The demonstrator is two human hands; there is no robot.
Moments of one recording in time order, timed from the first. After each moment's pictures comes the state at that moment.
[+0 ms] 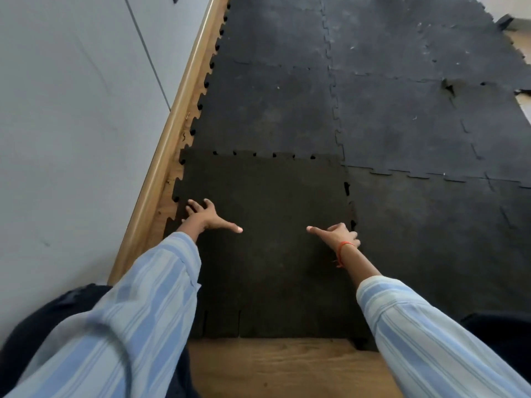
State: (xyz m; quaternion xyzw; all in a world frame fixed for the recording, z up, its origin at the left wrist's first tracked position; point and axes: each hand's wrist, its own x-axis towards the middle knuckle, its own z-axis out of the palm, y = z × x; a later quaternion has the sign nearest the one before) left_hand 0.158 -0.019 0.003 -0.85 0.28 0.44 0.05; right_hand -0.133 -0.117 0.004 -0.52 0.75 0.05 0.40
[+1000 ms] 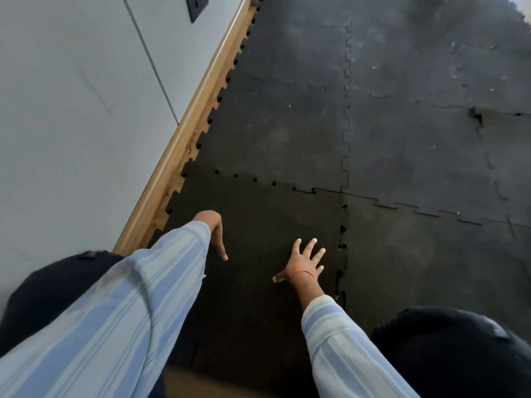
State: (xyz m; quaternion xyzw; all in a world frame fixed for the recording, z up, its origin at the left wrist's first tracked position) left_hand 0.128 -0.084 0.058 -0.76 0.21 0.49 0.38; right_hand -0.085 -0.115 0.003 -0.70 0.58 0.23 0.34
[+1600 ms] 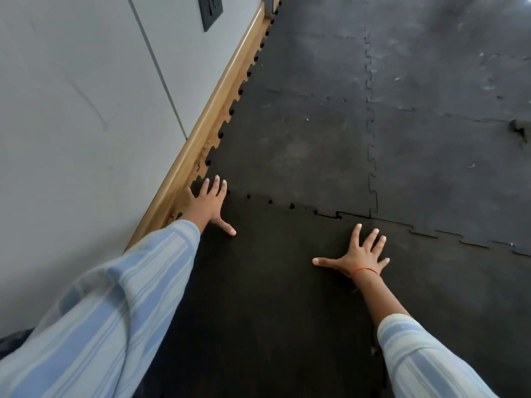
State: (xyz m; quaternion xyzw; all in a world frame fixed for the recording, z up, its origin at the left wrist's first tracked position) left_hand 0.243 -0.128 -0.010 -0.85 0.44 0.24 0.17; right_hand -0.089 -0.230 -0.021 -0.72 0.63 0.15 0.25
